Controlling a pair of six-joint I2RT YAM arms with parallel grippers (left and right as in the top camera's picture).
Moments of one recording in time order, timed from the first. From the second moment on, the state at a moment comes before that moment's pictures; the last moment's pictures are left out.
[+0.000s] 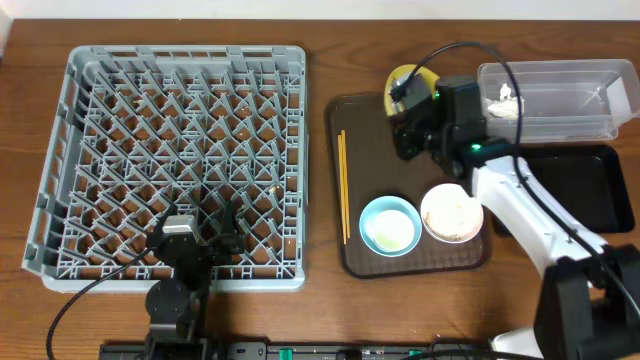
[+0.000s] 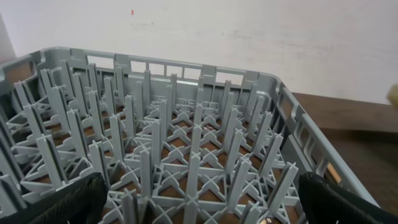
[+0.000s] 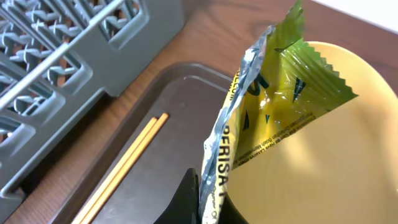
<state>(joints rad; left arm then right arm) -0.05 0.01 0.02 -0.12 -0.04 -0.14 0.29 1.66 1.09 -0.18 -0.28 -0.17</state>
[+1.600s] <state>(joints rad) -0.05 0.01 0.02 -0.12 -0.04 -0.14 0.23 1.63 1.15 -0.06 0.03 -0.14</state>
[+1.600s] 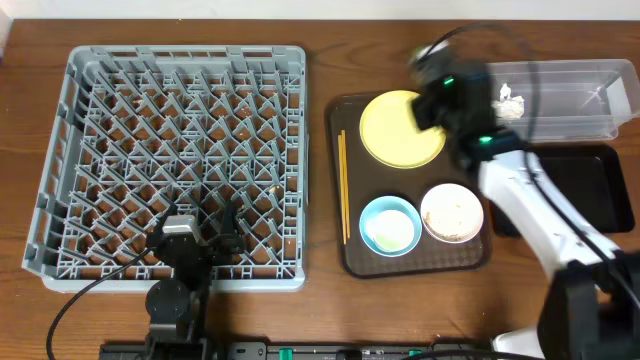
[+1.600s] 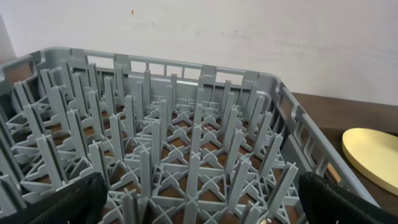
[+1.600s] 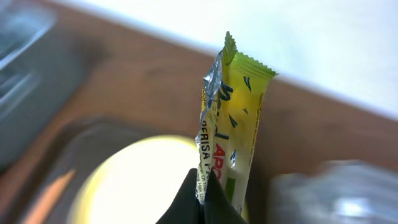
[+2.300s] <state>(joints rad) -0.05 0.01 0.02 -0.12 -0.04 -0.14 -0.16 1.67 1.18 0.03 0.13 -0.05</state>
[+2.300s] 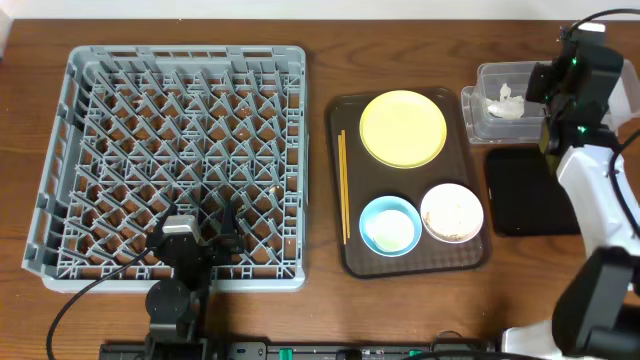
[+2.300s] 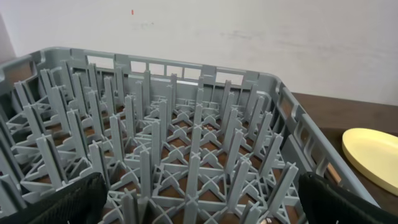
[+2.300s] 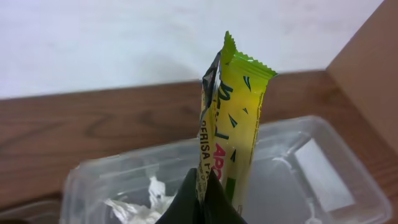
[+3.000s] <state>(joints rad) -0.05 0.01 0.02 -0.12 -0.04 -0.14 -0.18 1.73 1.17 -0.02 0.06 0.03</state>
